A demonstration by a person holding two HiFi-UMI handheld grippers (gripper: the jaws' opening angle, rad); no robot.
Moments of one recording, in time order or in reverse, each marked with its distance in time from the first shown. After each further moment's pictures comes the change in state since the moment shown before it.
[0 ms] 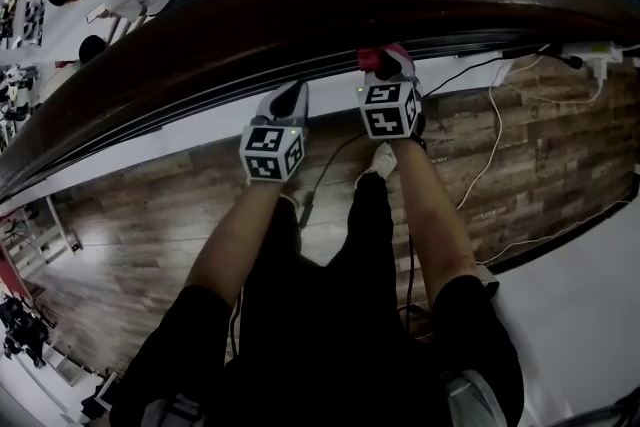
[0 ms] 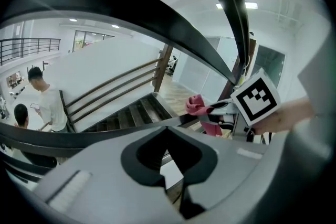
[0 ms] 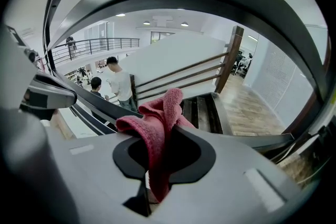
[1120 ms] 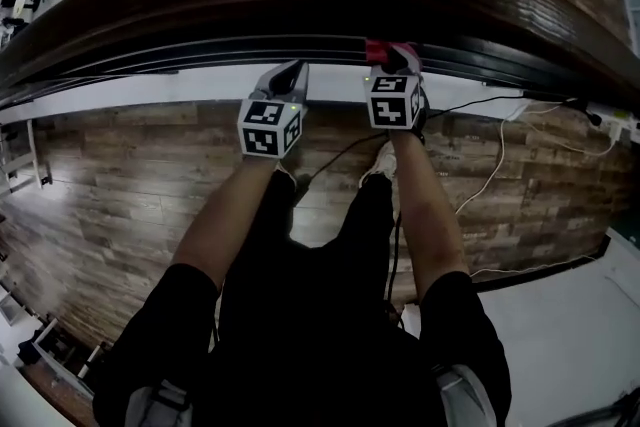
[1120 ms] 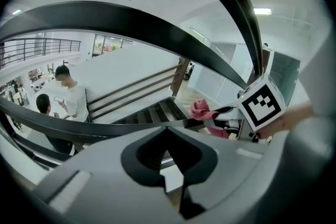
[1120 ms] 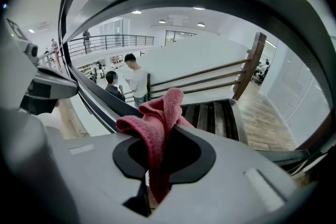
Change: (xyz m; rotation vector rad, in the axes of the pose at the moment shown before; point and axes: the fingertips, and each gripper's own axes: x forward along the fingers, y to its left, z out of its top) left arm -0.074 0.092 -0.016 -0.088 -0.049 0.152; right arm 0.021 0.111 0.026 -0.113 0.016 0.106
